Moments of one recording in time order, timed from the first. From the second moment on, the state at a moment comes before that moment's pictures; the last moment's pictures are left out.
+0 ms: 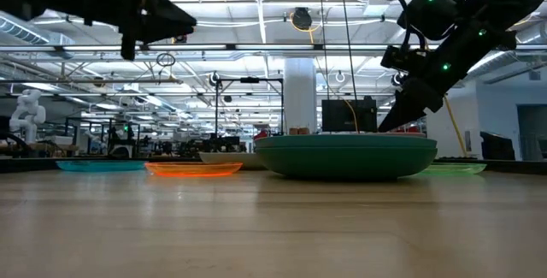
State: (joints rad) left arm -0.20 0.99 0.34 0.64 -0.71 -0.33; right arm -0.19 1.10 0.39 -0.06 0.31 0.03
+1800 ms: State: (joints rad) left arm 0.45 1.82 1.12 -0.32 0.04 0.23; right arm -0.24 1.20 0.40 0.01 0.34 0.00
